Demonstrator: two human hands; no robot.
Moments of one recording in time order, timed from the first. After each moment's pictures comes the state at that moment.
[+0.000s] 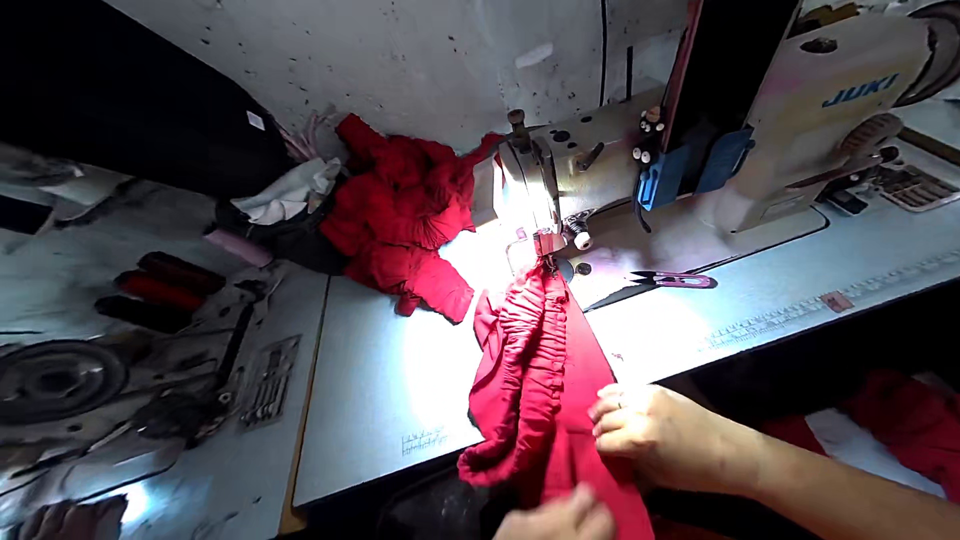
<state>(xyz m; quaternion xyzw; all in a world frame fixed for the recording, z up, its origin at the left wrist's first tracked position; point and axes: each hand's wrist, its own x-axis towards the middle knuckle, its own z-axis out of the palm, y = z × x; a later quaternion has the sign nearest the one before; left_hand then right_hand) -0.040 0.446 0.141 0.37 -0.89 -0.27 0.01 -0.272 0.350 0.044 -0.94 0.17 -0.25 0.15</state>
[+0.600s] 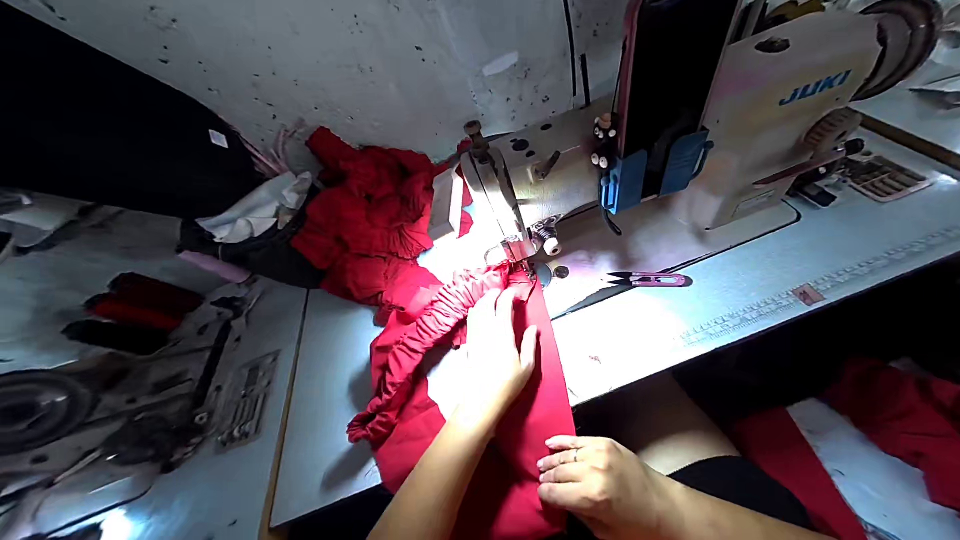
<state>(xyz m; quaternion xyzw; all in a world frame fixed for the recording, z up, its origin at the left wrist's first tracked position) -0.052 0.272 0.047 0.58 -0.79 0.00 0.21 -0.225 0.396 -0.004 -0.88 0.17 -0.40 0.18</state>
